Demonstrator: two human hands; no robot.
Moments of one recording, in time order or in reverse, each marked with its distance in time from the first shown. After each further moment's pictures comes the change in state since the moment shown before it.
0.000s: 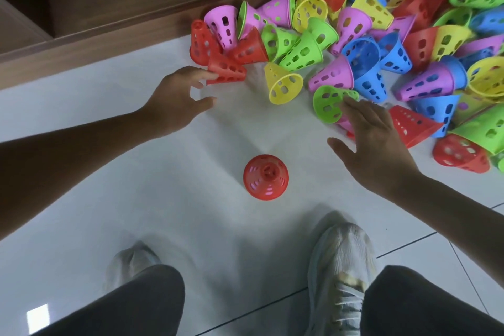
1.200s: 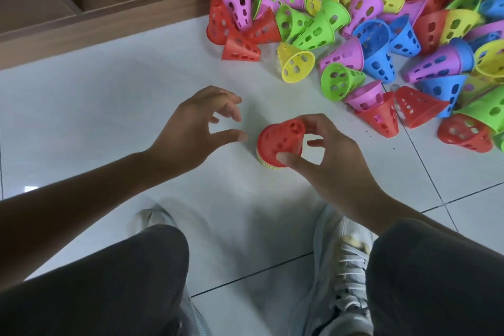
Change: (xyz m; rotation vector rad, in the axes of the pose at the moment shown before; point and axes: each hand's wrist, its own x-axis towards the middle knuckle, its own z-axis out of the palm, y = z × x) left_hand -0.119 0.050 0.007 -0.076 0.029 0.164; right_hand -0.062 -0.098 0.000 0.741 -0.070 0.076
